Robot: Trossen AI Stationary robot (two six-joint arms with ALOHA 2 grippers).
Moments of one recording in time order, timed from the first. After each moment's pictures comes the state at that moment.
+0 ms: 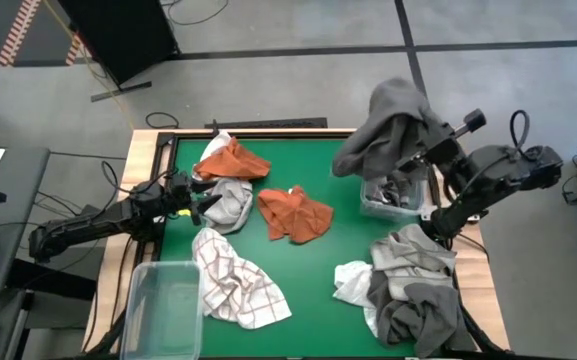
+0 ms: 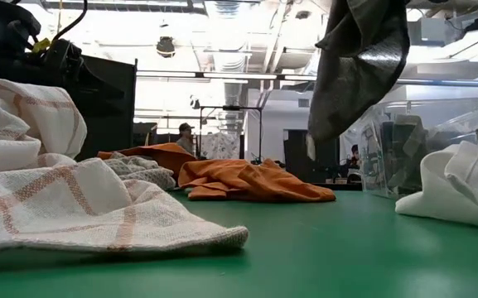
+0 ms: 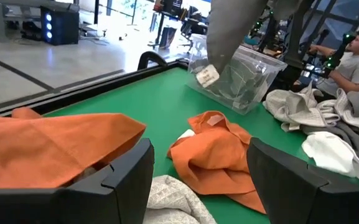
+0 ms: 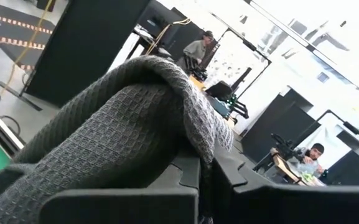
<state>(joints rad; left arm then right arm) 0.33 0.15 0.05 0.03 -0.07 -0.27 0.39 0.93 1.32 -0.40 1.57 -0.61</state>
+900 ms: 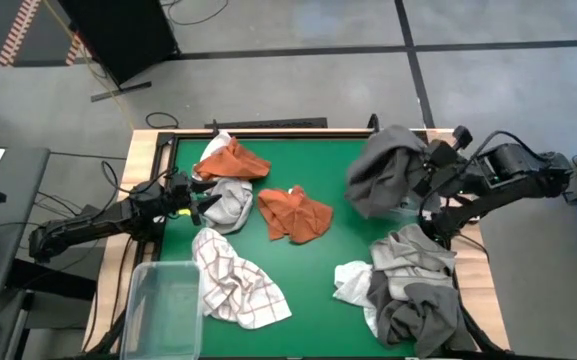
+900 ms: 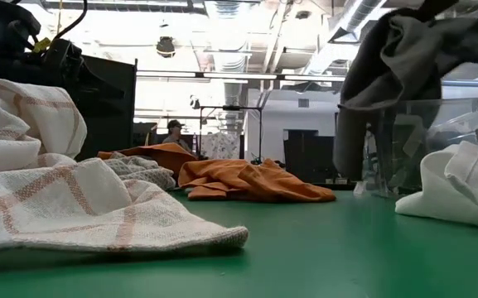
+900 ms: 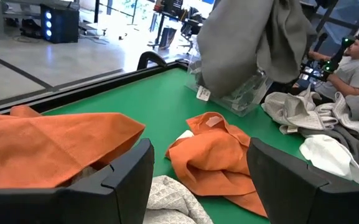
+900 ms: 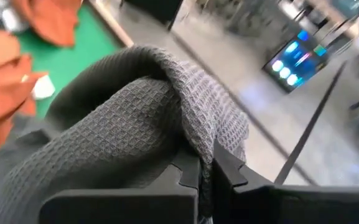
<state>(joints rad) 0.33 0.15 0.05 0.04 -0.07 -0.29 0.22 0.84 1.28 -1.51 0.95 0.48</state>
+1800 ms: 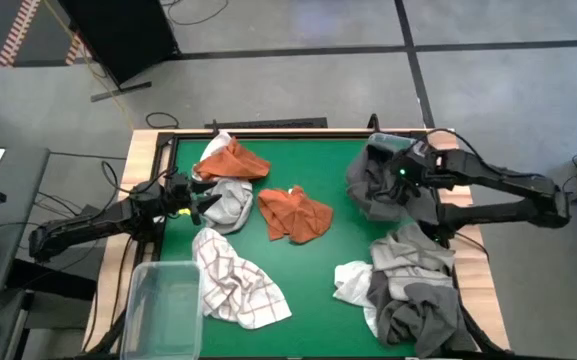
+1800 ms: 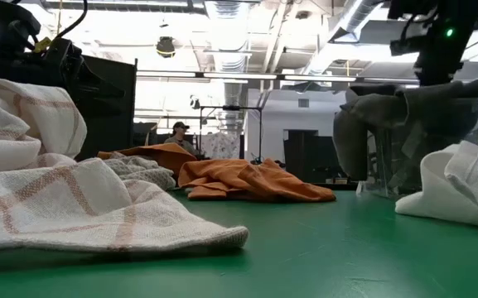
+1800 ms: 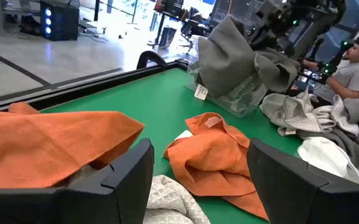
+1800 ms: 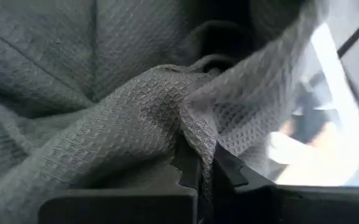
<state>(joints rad) 0.33 0.15 0.05 0.04 -0.07 -0.30 -0.36 0.91 0.88 -1.19 0.43 0.18</state>
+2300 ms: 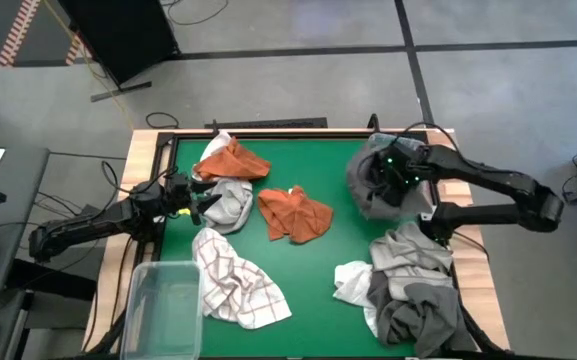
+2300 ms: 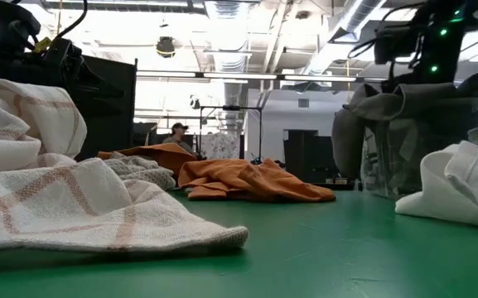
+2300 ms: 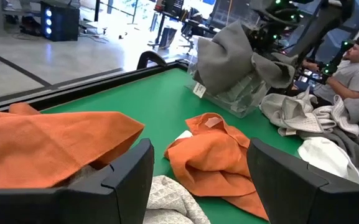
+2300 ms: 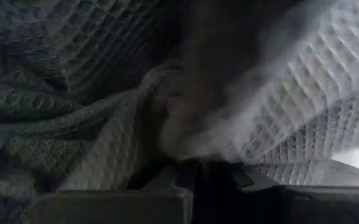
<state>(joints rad) 0.33 0.15 0.05 0.04 -0.07 -0.30 -0.58 1.04 0.76 -1.06 0.18 0.10</state>
